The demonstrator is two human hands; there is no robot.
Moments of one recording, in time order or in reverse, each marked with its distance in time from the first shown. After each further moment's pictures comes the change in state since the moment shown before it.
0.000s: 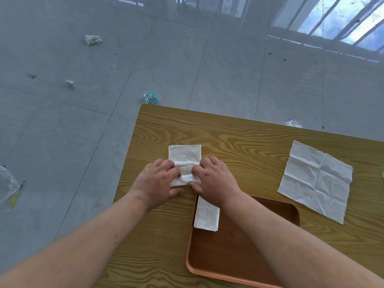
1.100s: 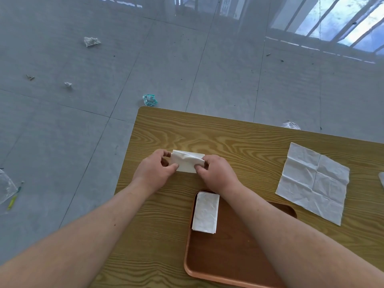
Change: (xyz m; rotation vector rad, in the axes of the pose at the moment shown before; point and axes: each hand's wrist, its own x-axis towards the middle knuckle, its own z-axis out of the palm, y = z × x) left_hand 0.031 -0.007 -0.010 -0.621 0.060 -0.528; right_hand 0.020 0.014 -0.016 0.561 -0.037 0.396
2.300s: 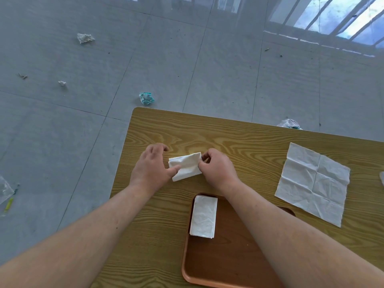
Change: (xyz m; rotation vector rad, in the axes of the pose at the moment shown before) left_hand 0.012 0.013 0.003 0.241 0.066 0.106; right_hand 0.019 0.005 -0.006 0.130 0.106 0.139
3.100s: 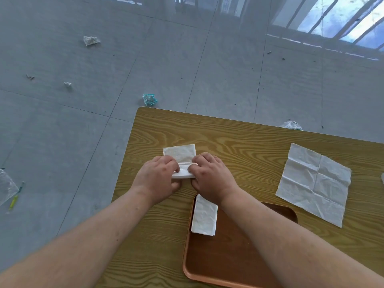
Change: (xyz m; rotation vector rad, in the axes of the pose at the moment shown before) left_hand -0.025 0.003 -0.002 0.313 -0.083 0.296; right_hand -0.026 0.001 0.010 -0.659 -0.029 -0.683
